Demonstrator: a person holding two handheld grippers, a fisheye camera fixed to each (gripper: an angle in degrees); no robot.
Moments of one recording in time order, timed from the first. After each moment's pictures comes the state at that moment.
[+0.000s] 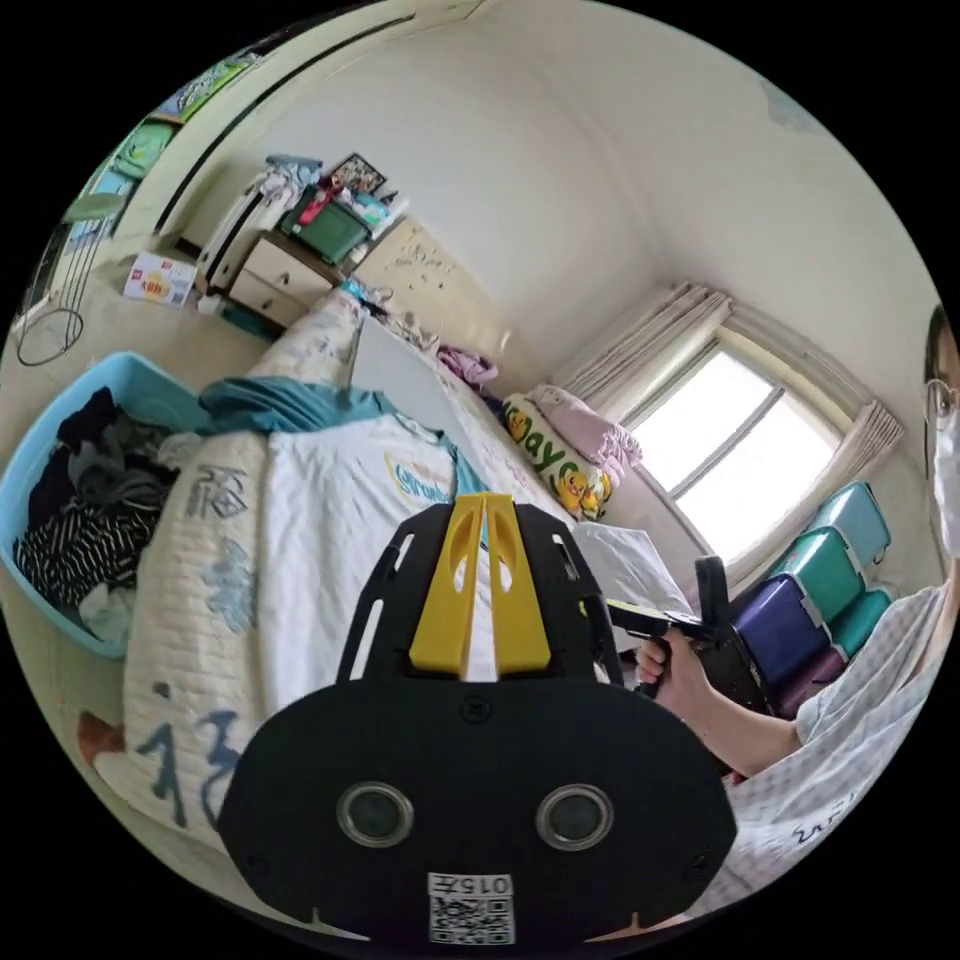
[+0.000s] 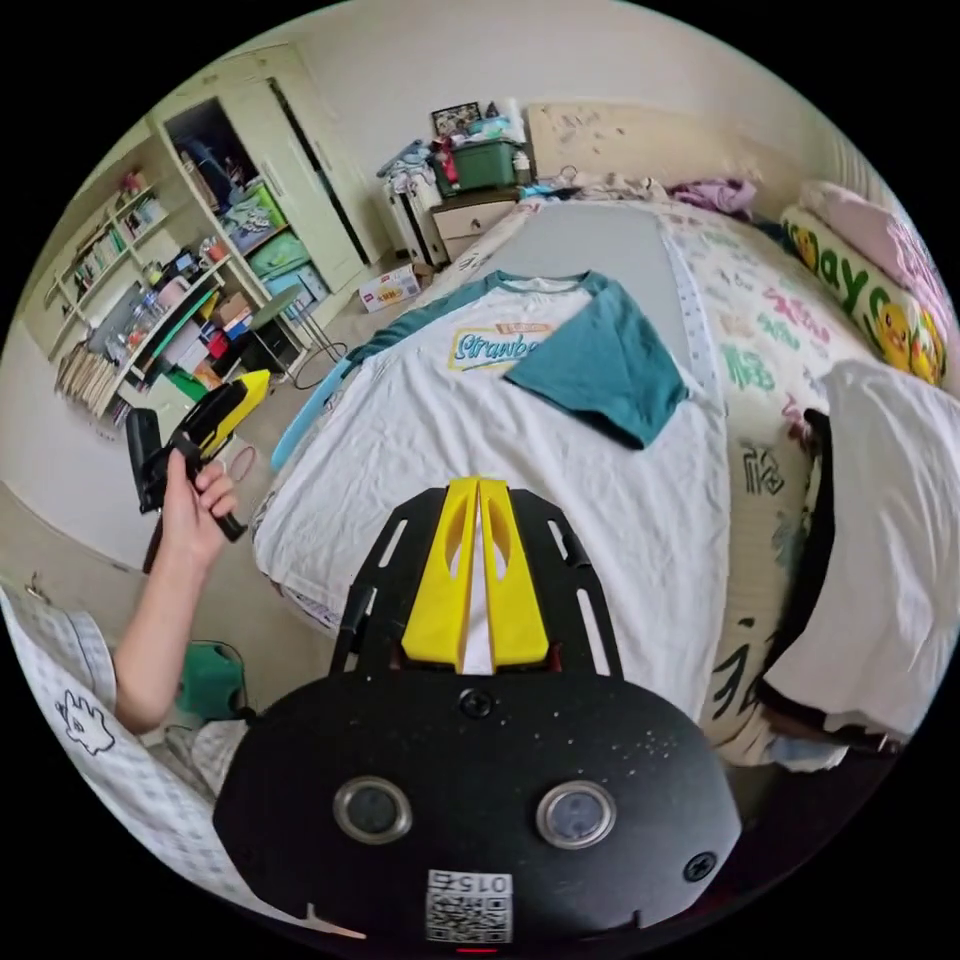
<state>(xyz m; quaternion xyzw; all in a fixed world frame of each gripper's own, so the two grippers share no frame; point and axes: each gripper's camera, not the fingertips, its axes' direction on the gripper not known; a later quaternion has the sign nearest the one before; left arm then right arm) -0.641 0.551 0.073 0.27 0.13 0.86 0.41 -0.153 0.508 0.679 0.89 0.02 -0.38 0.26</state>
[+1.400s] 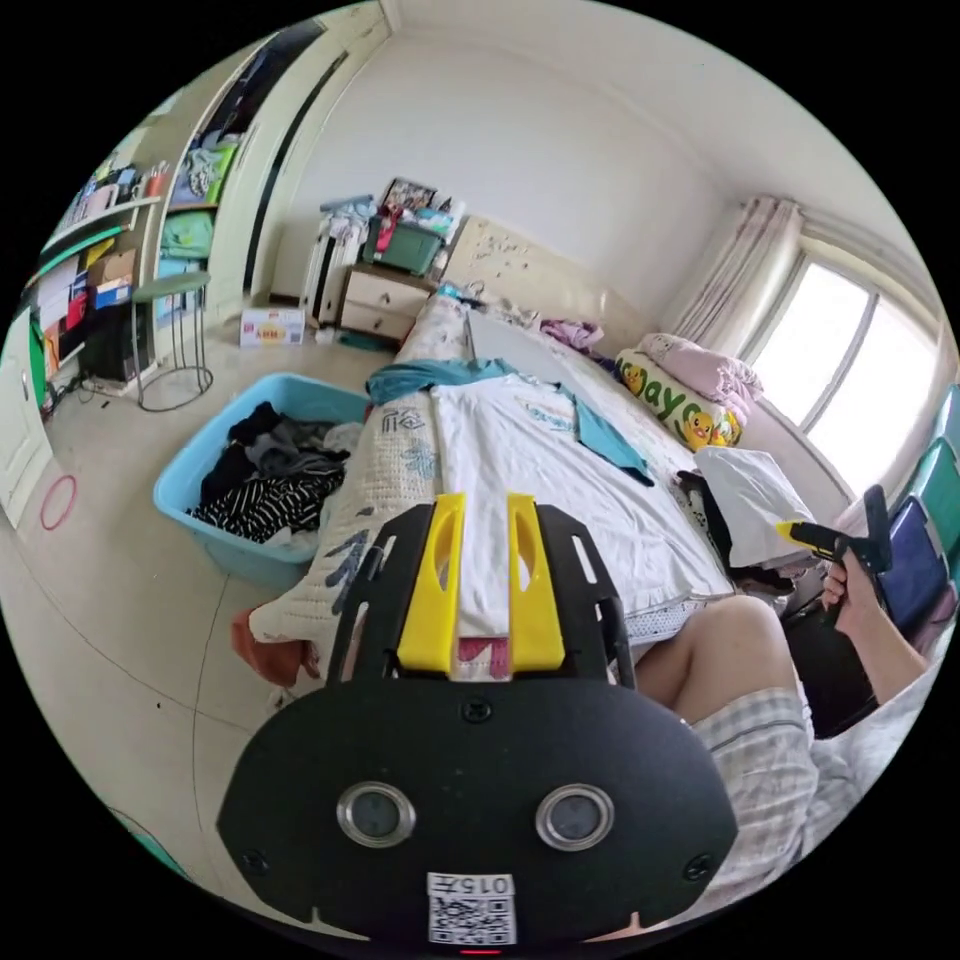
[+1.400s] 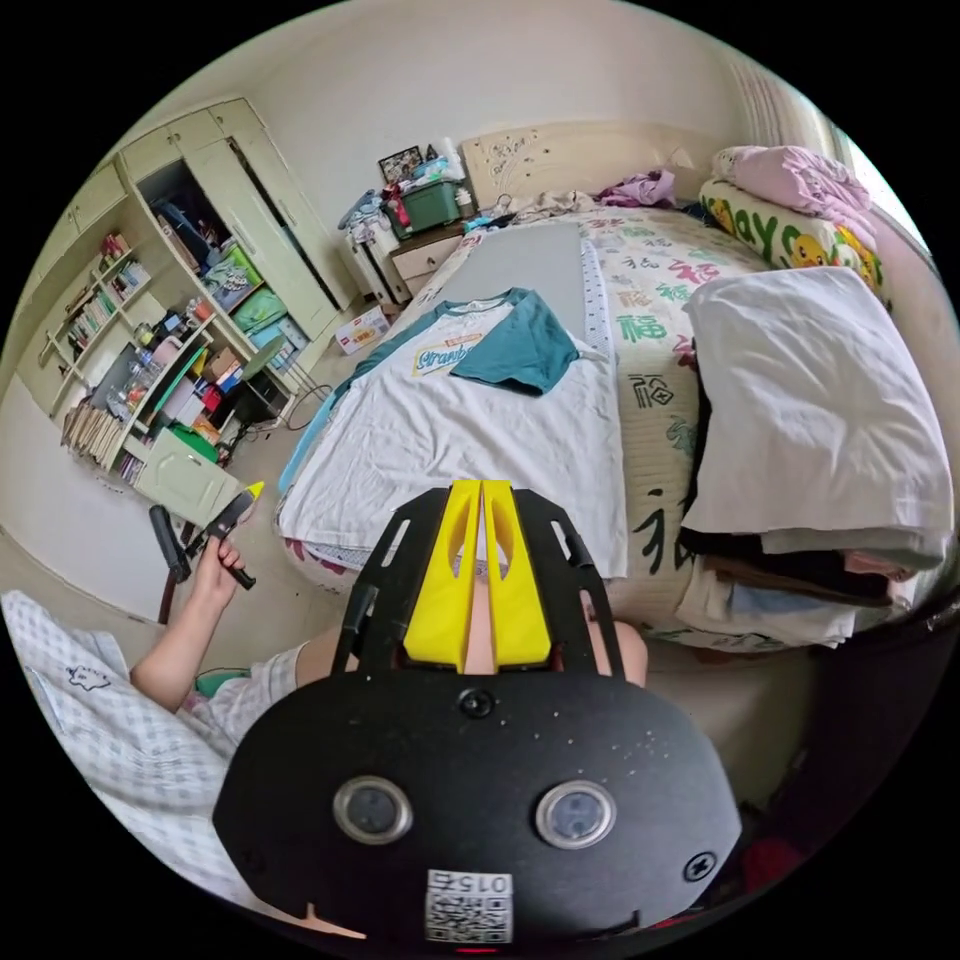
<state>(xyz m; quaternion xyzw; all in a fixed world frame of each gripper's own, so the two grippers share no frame) -0.805 0.526 0.077 0.44 0.00 0.81 0.38 0.090 0.590 0.828 0.90 -0.08 -0.35 0.25</state>
